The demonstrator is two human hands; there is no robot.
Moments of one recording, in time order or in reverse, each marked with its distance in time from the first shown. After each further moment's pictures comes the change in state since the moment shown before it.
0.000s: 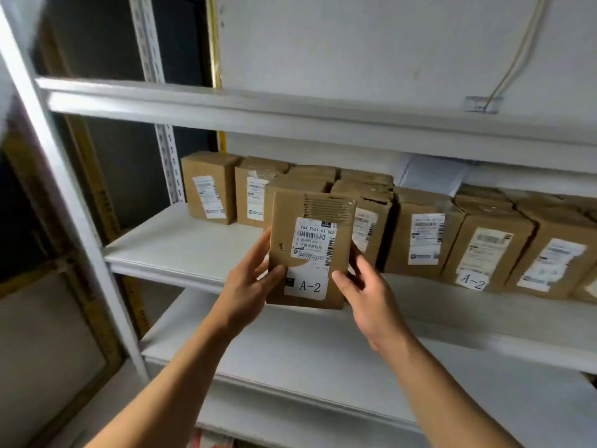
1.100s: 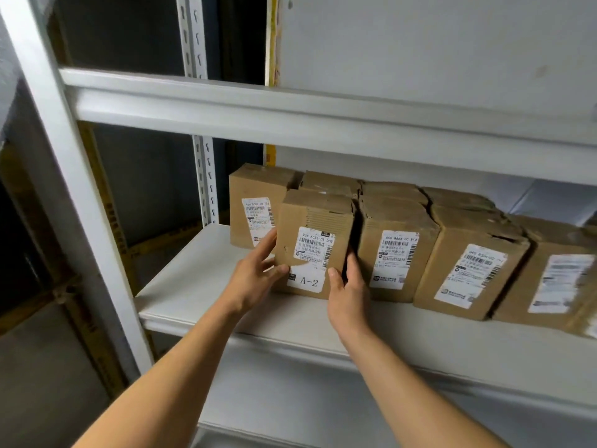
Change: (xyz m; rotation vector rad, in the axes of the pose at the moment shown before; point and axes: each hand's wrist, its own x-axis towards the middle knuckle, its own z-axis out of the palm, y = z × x) left_hand 0.158 -0.101 -0.206 0.158 -0.014 -0.034; right_hand 0.176 0.050 0.254 -0.170 0.316 0.131
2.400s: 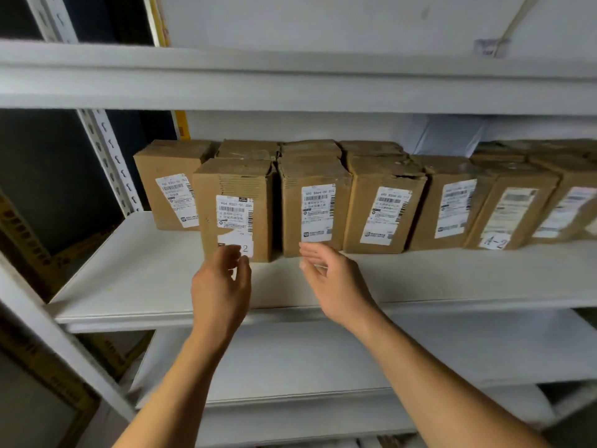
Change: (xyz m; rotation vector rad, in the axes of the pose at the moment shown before) left_hand -0.070 0.037 0.088 0.448 0.360 0.060; right_hand -0.053 -0.003 -0.127 -0.095 -0.240 -0.108
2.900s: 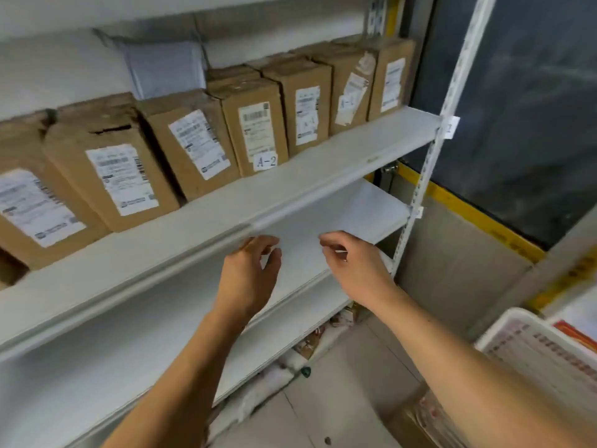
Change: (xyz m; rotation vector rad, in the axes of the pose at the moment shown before) left_hand -0.219 0.233 0.215 -0.124 -0.677 0.487; right_hand -0.245 0.143 -0.304 -0.201 0.389 0.390
